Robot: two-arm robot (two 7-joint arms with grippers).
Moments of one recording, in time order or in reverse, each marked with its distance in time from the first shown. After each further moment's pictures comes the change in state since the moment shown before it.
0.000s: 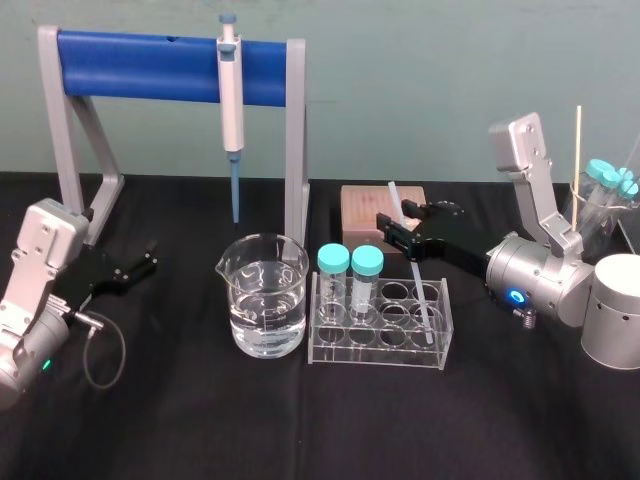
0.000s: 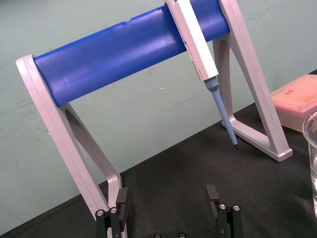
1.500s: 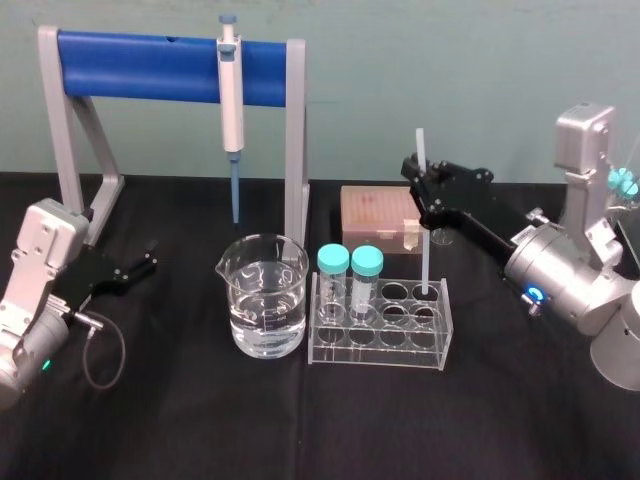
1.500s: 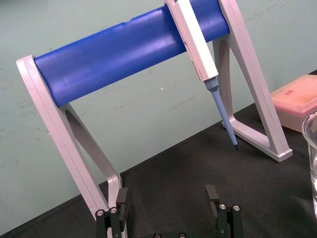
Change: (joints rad) left arm 0.000 0.000 0.000 0.000 0.000 0.000 0.000; right arm -0.123 -0.013 0.104 -0.133 0.000 -0.270 0.014
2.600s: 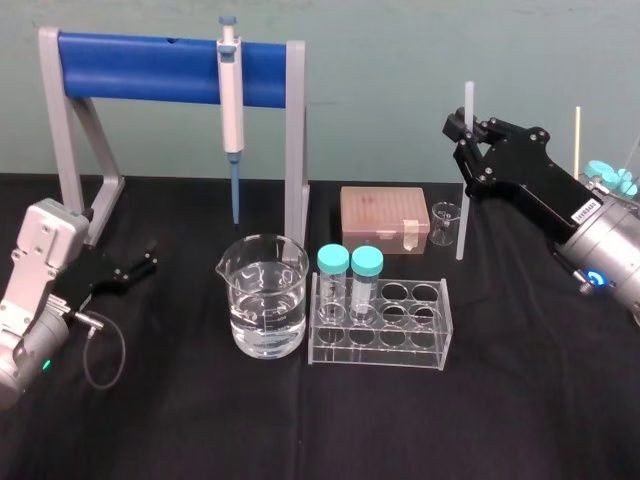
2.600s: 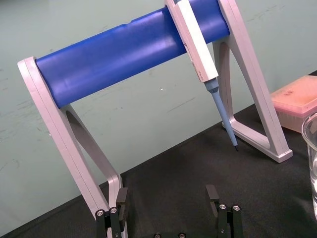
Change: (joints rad) left arm 0.000 0.000 0.000 0.000 0.000 0.000 0.000; right arm -0.073 0.076 0.096 -0.164 0.022 -0.054 0.049
